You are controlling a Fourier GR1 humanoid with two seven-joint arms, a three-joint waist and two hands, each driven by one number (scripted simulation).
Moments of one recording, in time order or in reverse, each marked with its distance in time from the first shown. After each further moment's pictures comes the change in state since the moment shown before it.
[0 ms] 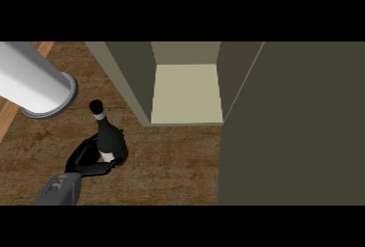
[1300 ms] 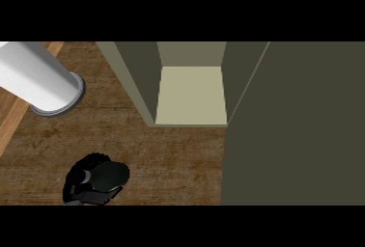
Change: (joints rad) left arm 0.238 -0.091 0.057 -0.205 0.122 0.176 -0.178; right arm -0.007 -0.009 -0.033 0.001 0.000 -0.007 0.015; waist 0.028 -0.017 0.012
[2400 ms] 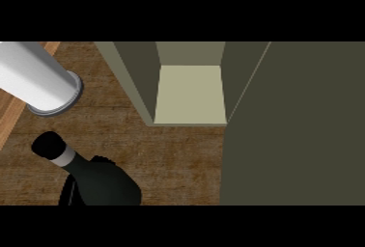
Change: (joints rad) left arm 0.450 -0.146 -0.306 -1.093 0.242 0.145 0.537; right arm 0.020 0.028 0.032 0.013 0.026 0.004 -0.021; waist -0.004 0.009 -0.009
